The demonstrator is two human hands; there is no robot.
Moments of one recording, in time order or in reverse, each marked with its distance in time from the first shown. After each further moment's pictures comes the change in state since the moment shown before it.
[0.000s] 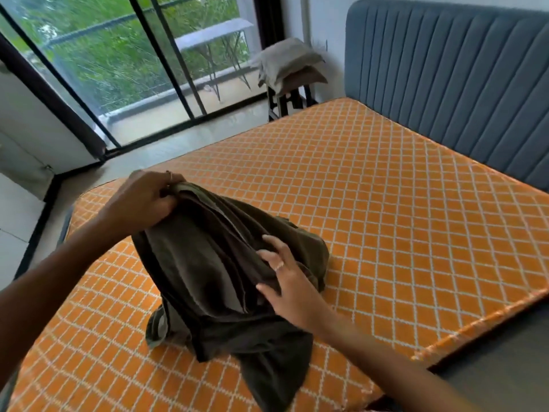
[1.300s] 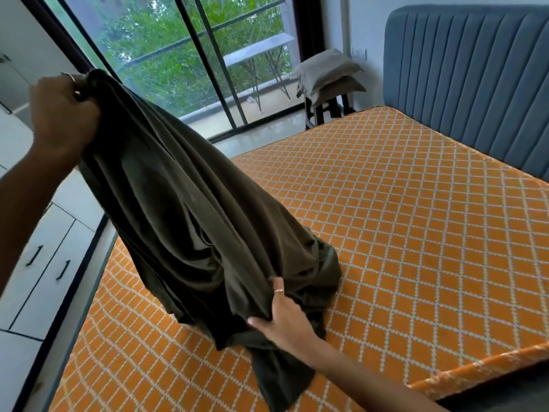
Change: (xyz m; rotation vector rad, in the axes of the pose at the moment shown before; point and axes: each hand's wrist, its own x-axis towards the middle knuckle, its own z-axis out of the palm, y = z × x) left_hand 0.015 -0.012 -0.125 -0.014 0.760 -0.561; right_hand -0.040 -0.003 0.020 0.019 -0.380 0.371
